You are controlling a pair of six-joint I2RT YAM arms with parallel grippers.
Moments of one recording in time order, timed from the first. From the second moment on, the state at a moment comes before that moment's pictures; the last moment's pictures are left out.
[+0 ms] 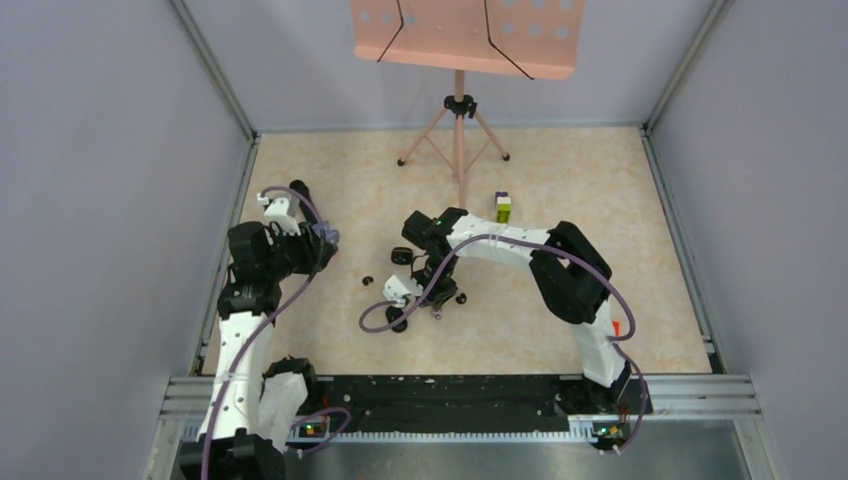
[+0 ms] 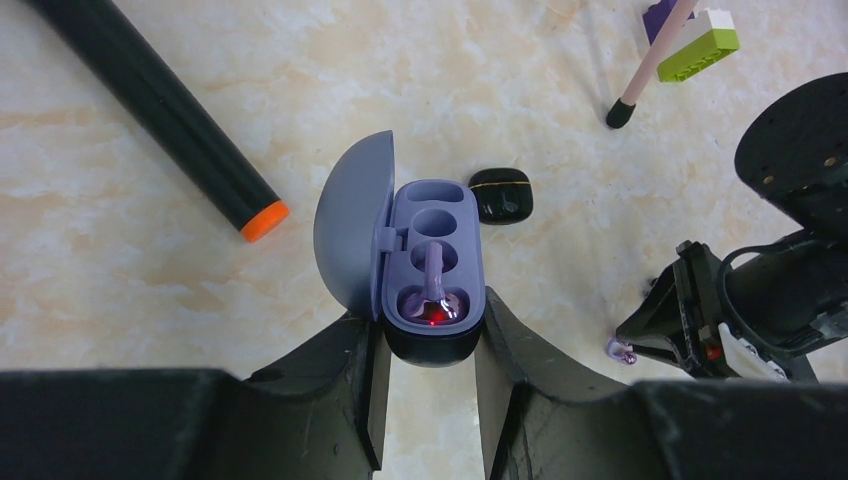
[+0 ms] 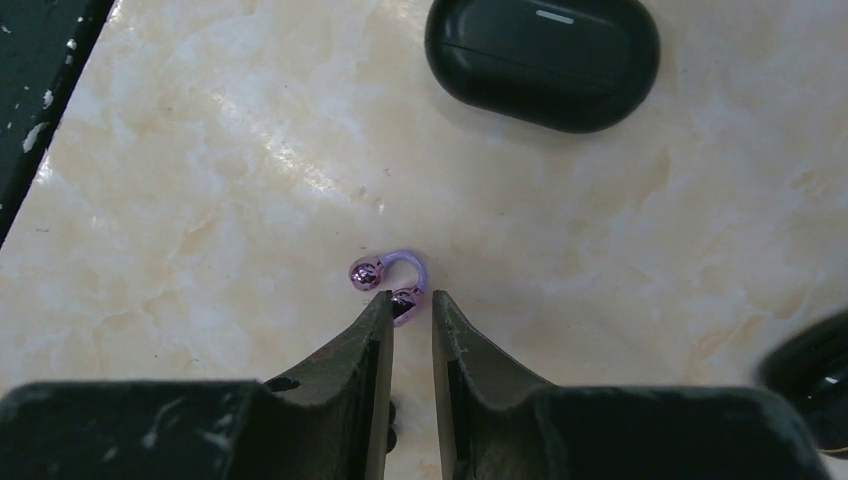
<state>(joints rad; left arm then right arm) 0.14 0.80 0.66 -0.37 0.52 -0.13 0.92 2.06 1.57 -1.01 -0.53 -1.31</state>
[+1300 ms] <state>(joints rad) 0.17 0.79 0.65 -0.37 0.53 -0.16 0.97 2.05 1.49 -0.96 -0.45 -1.43</state>
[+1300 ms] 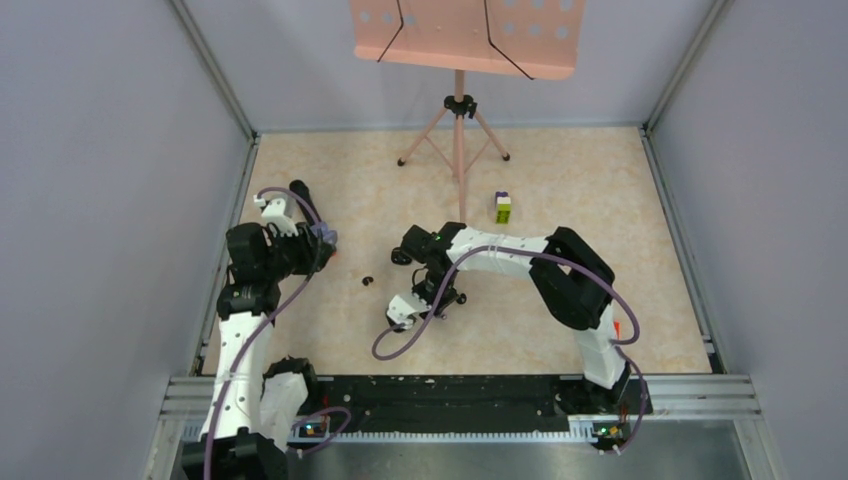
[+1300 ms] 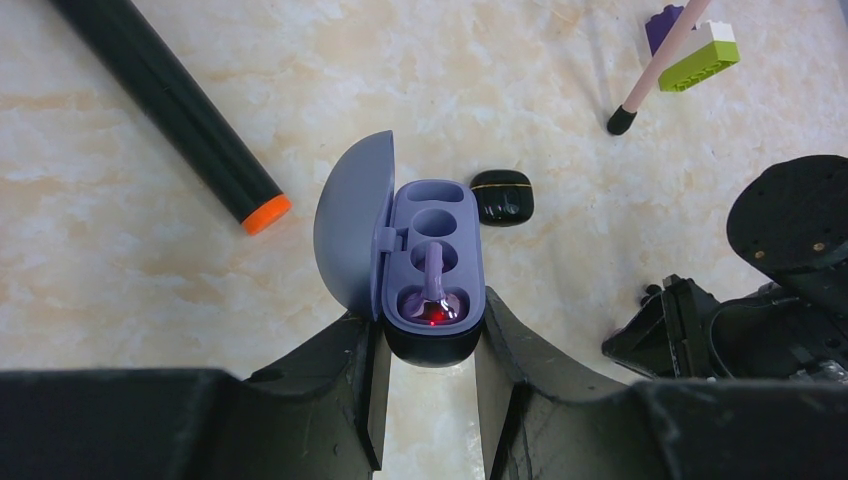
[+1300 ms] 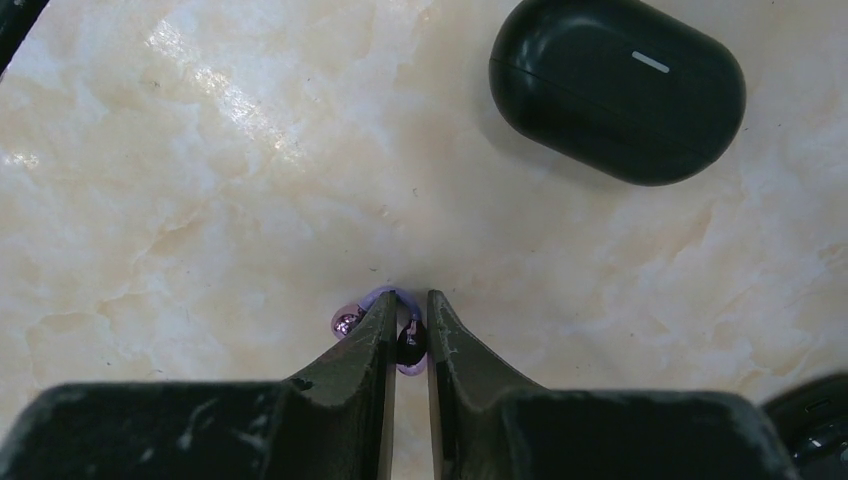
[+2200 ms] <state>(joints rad) 0.17 0.90 0.65 -0.30 0.68 -0.17 0.85 1.79 1.24 -0.59 -0.42 -0.64</state>
